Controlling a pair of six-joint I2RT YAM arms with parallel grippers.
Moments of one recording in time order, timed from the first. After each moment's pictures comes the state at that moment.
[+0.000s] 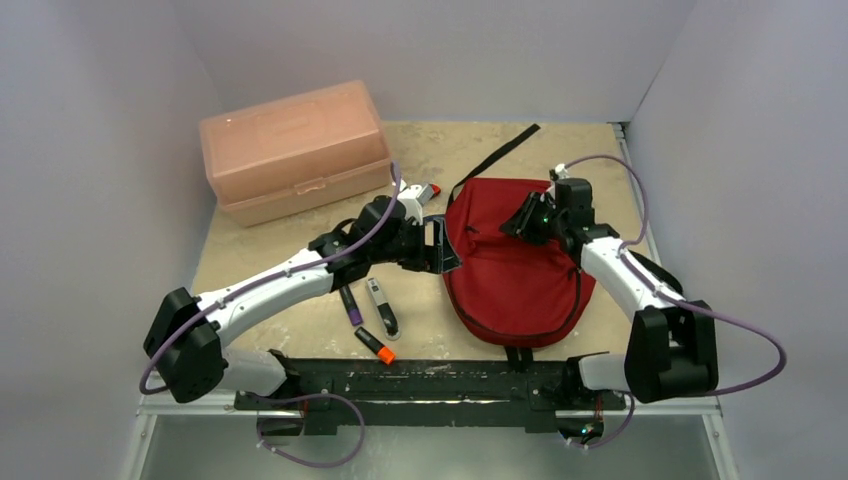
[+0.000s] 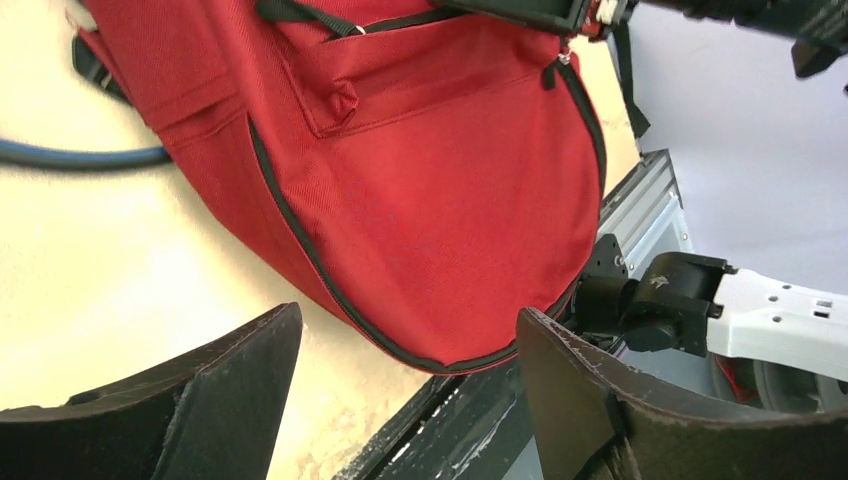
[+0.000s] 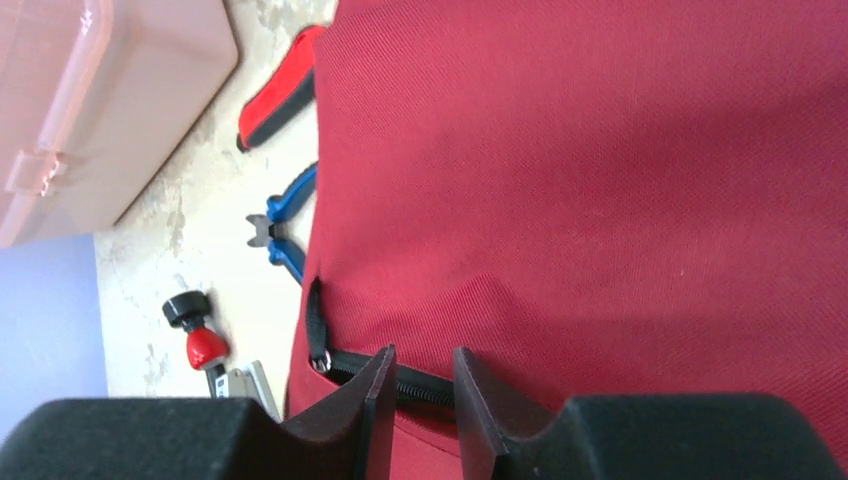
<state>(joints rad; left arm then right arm) -0.82 1.34 1.00 -0.19 0.21 -0.66 0.15 1.33 0.87 -0.25 -0.31 0.59</state>
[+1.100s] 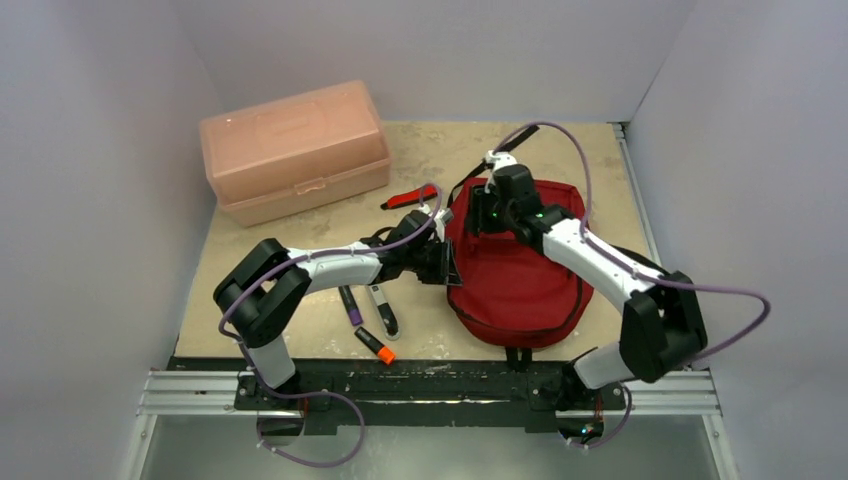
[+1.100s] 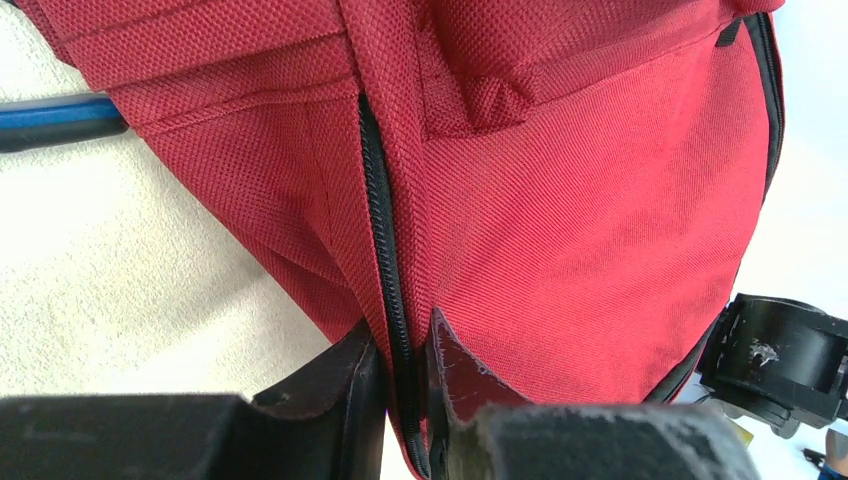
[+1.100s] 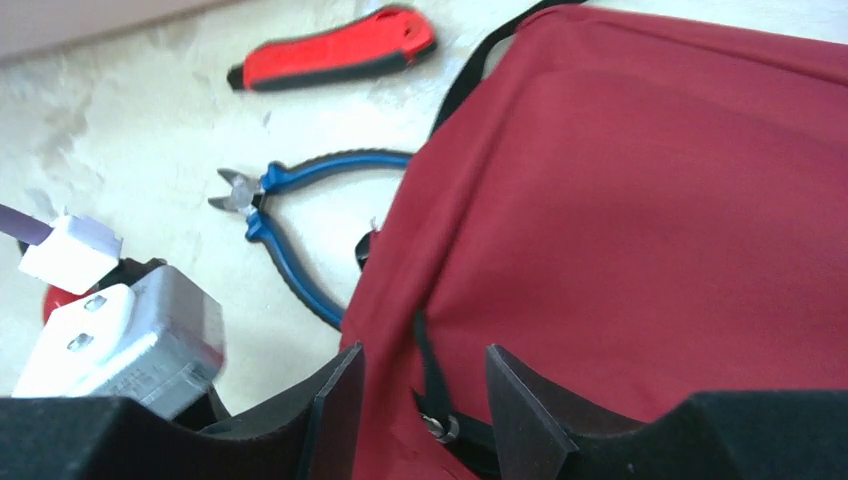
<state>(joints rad) -0.81 1.74 0.98 0.02 0.31 -0.76 0.46 1.41 1.02 -0.27 0.00 0.33</state>
